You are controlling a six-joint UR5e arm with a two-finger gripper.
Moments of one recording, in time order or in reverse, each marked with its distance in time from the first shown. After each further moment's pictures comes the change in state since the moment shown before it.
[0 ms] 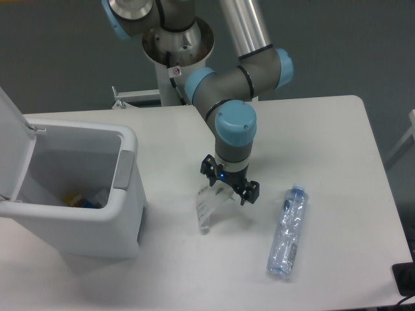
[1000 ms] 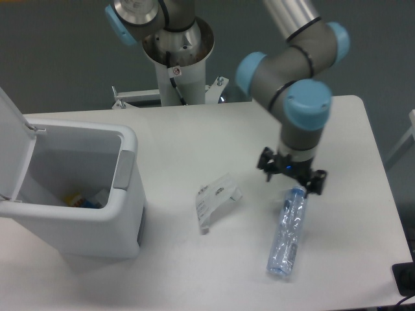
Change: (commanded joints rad) arm 0.062 0.012 0.187 -0.160 0.037 -0.052
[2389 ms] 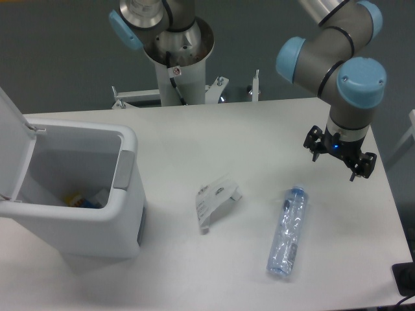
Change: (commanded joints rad) arm 0.224 -0.034 0.162 -0.072 0.052 0.331
